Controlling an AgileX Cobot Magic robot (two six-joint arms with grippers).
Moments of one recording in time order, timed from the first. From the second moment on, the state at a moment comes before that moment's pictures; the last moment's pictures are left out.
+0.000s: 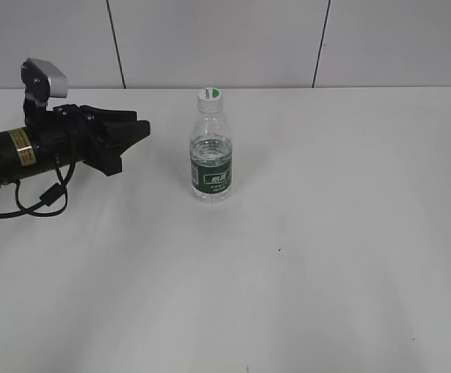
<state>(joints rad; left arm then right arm) -0.06 2.07 -0.88 0.98 -1.10 -0.45 0.03 -0.01 -0.52 -0.07 1.09 -0.09</state>
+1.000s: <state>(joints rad) -0.09 2.21 -0.97 1.18 -1.18 -0.56 0.03 -0.01 -0.52 -0.07 1.09 -0.09</state>
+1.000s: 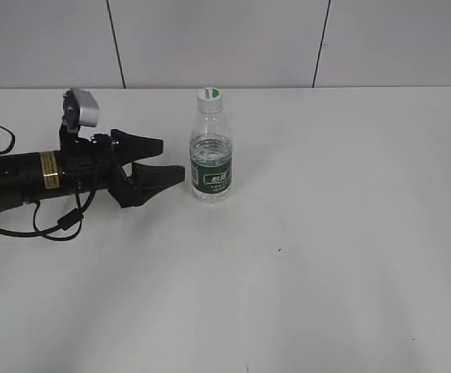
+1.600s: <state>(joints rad) -0.21 2.22 -1.04 1.16 -1.04 -0.56 0.03 -0.01 -0.52 -0.07 1.09 -0.09</state>
